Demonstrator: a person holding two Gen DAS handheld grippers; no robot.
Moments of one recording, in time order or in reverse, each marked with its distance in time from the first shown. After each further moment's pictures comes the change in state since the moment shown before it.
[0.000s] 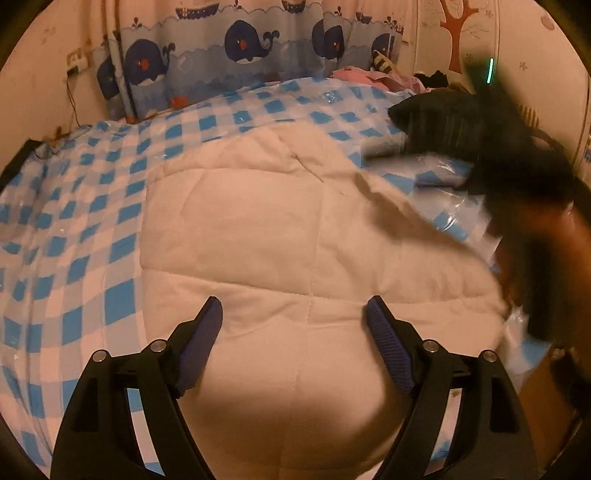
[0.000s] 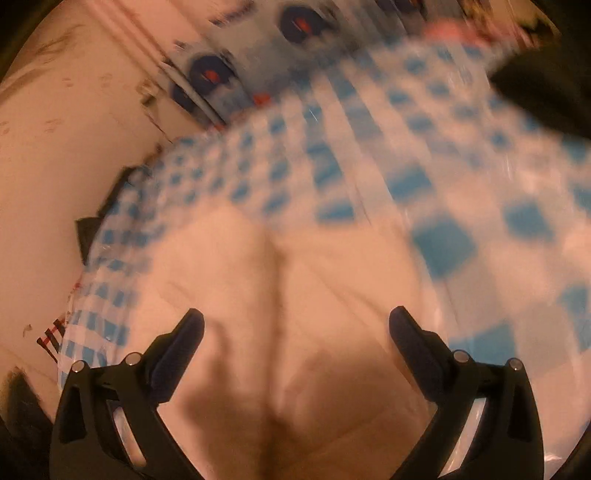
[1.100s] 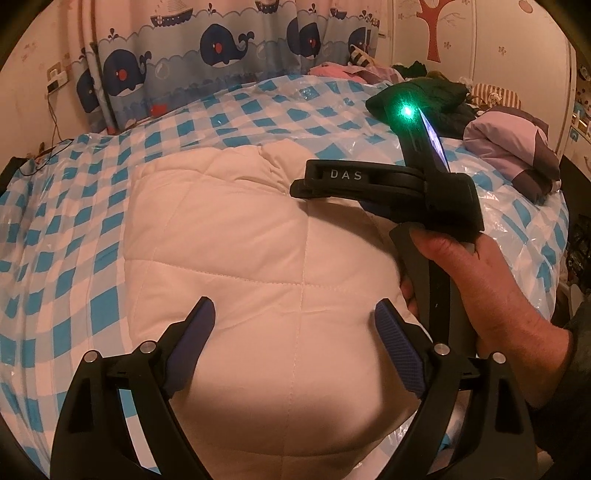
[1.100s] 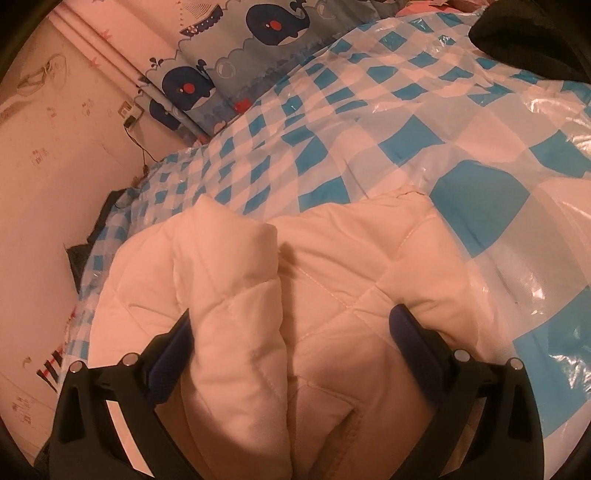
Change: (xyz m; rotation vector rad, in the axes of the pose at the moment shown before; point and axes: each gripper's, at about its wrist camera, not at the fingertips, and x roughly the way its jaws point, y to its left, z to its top) left arm 0.003 -0.019 -0.006 0.075 0.003 -0.037; right arm 0.080 -0.041 -0.033 0.131 -0.001 0.002
